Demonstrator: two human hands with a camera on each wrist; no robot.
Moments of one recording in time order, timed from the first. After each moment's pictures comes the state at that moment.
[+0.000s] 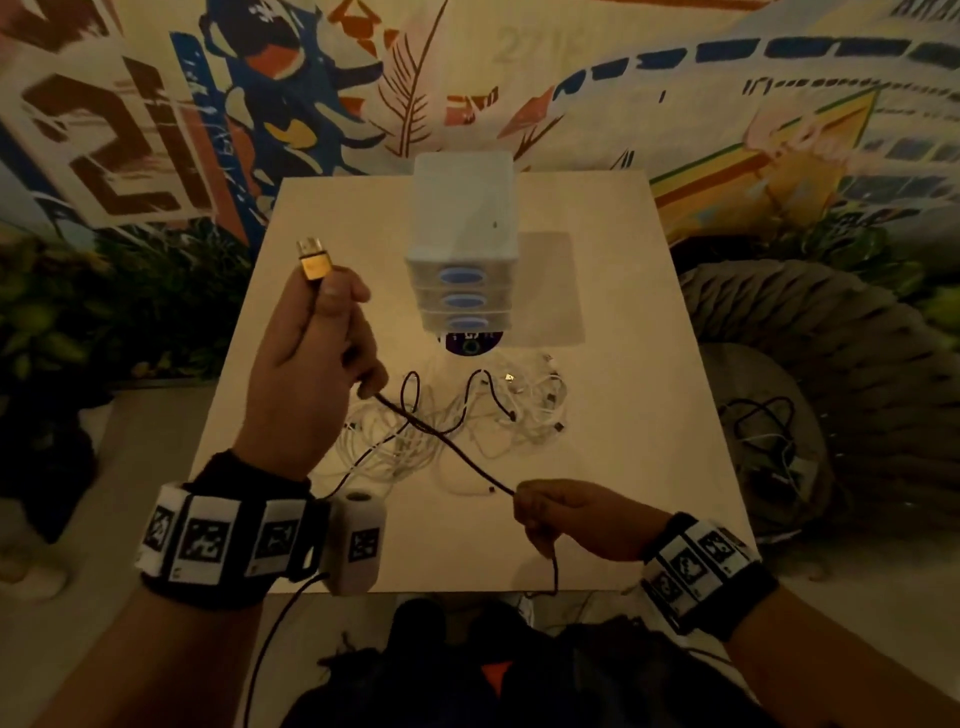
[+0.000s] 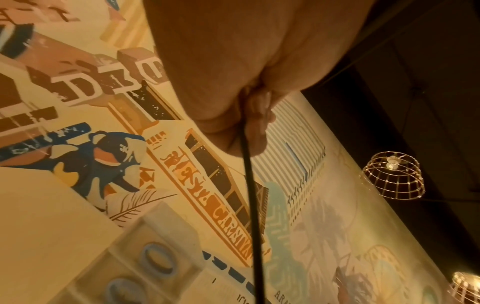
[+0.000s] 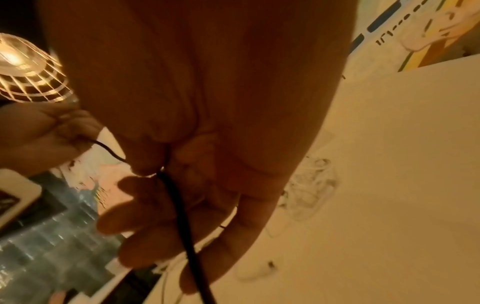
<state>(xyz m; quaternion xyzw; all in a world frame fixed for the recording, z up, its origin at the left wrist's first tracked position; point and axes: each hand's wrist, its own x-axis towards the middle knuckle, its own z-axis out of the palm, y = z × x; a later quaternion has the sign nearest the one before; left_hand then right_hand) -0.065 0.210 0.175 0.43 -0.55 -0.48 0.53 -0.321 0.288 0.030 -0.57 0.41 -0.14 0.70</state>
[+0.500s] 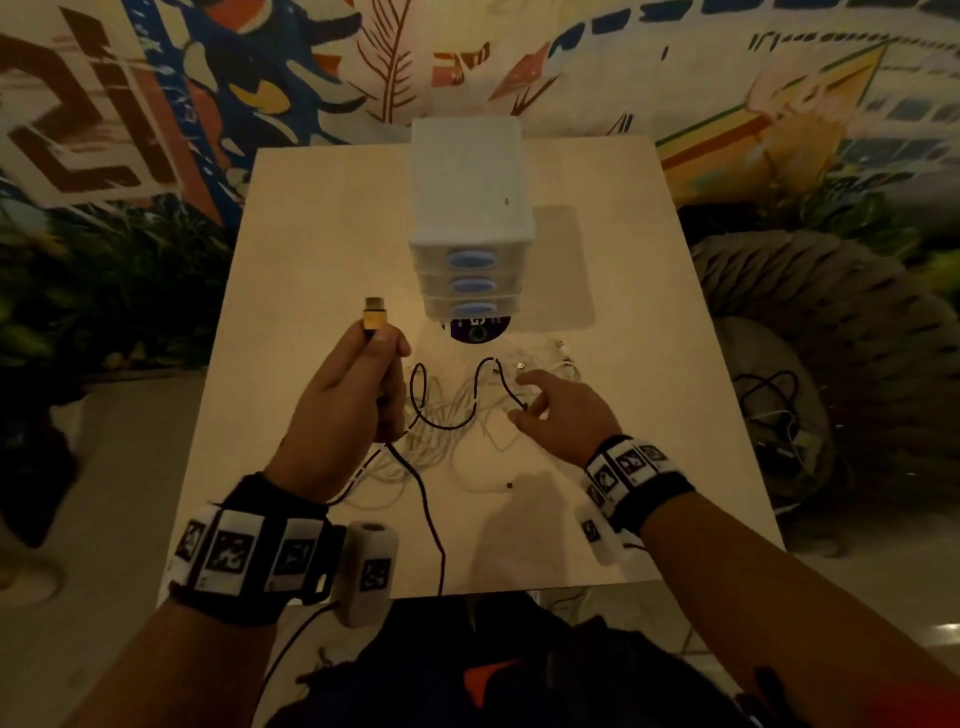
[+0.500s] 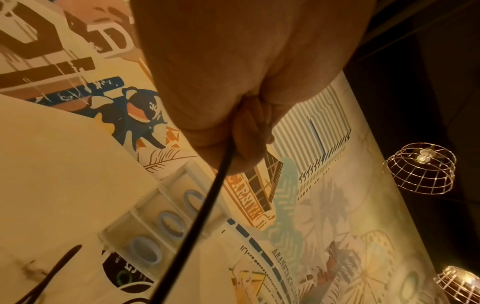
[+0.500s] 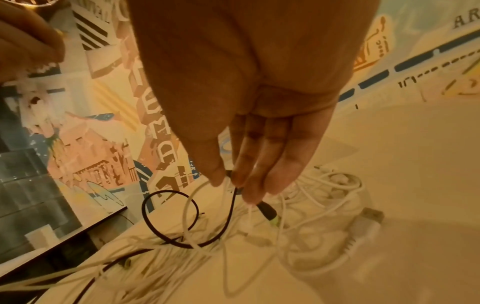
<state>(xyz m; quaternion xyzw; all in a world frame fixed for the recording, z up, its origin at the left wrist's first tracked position) -0.044 0.192 0.120 0.48 -0.47 -0.62 0.41 -0.289 0.193 -0.013 -0.63 0.69 -0.12 0.34</state>
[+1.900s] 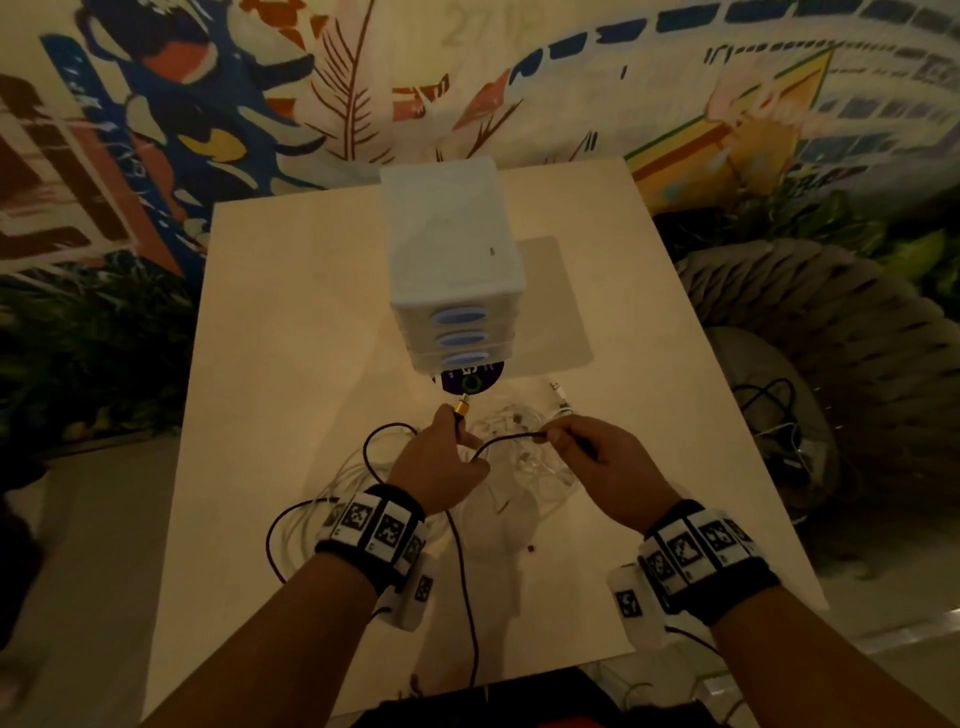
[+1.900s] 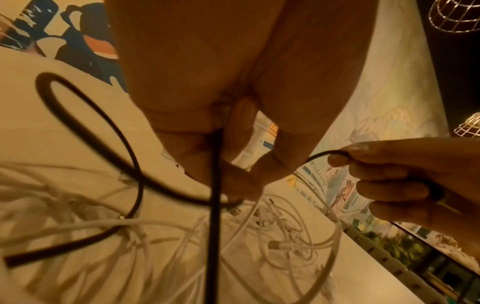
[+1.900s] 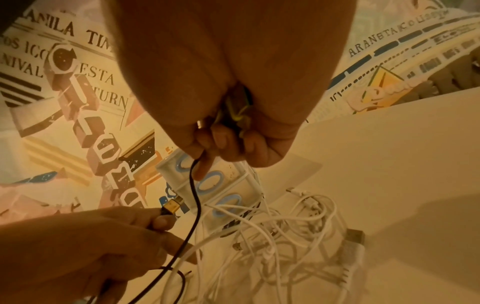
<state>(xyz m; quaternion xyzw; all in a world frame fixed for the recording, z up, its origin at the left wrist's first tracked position) -0.090 0.114 -0.007 0.56 -0.71 -0.43 0.01 -0.306 0.195 0.001 -0.55 0.67 -0.31 0.38</state>
